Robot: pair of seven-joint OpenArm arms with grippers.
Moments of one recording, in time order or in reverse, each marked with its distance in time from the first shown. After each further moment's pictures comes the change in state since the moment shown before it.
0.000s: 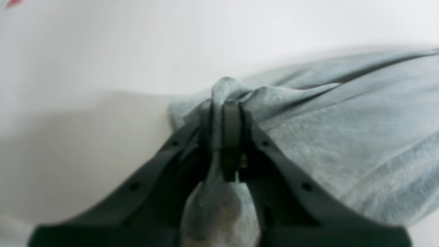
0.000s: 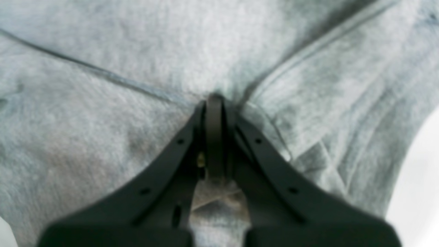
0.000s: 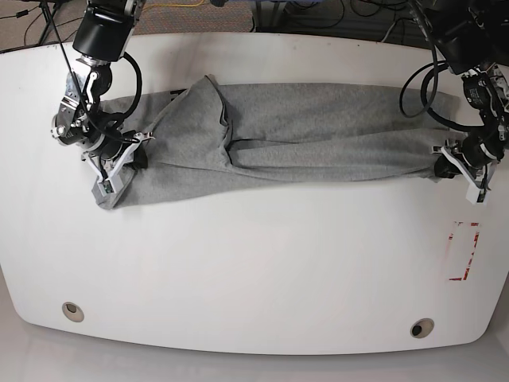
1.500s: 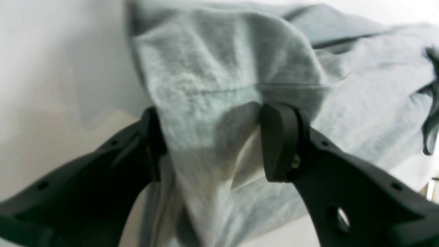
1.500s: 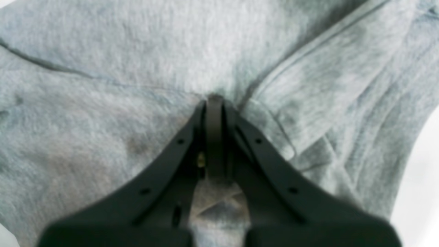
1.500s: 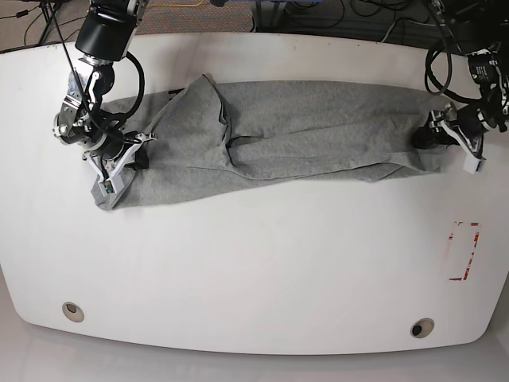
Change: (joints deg) left arm 7.8 -5.0 4.7 -11.4 -20.8 0.2 -1.0; right arm 0.0 -0.9 0.2 0.1 -0.4 -0.1 0.4
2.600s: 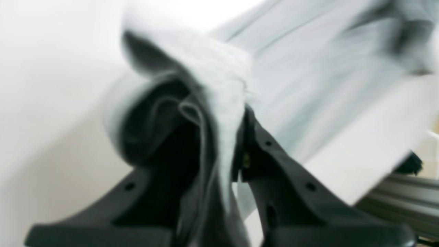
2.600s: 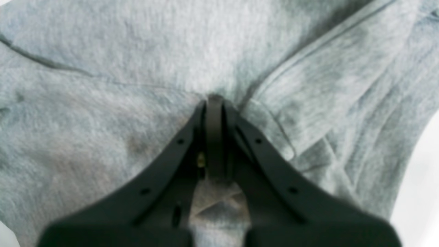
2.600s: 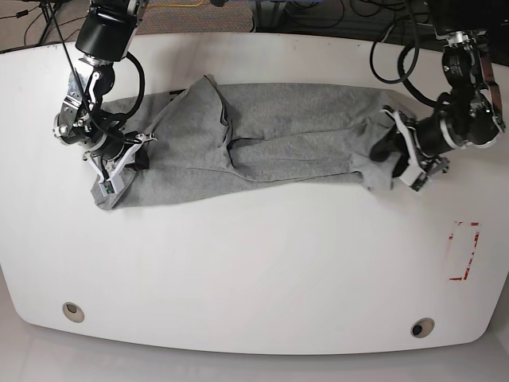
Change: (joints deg) left arm 4.0 3.9 17.4 37.0 1.0 0.0 5.6; right arm 0.1 -0.1 0.1 0.0 0.0 0.0 0.0
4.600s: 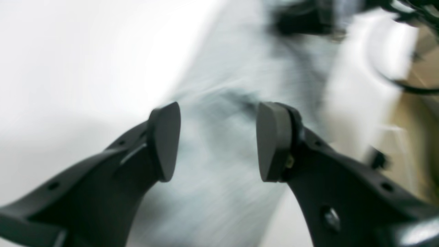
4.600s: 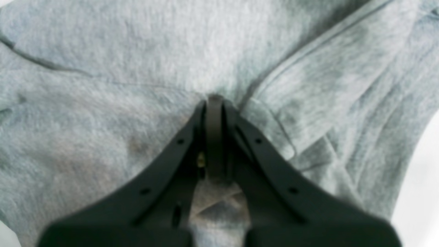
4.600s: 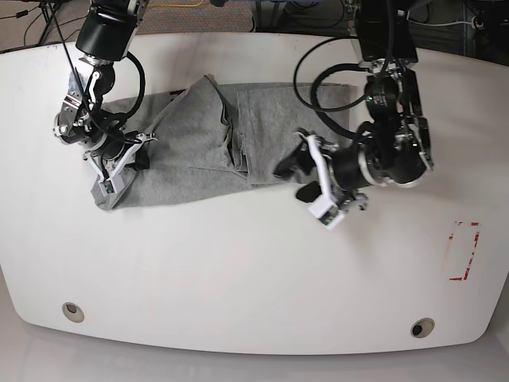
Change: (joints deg) left arm -13.2 18.6 7.1 -2.3 8.9 0.0 8.9; right arm -0.2 0.0 0.1 0.0 0.3 0.0 0.0
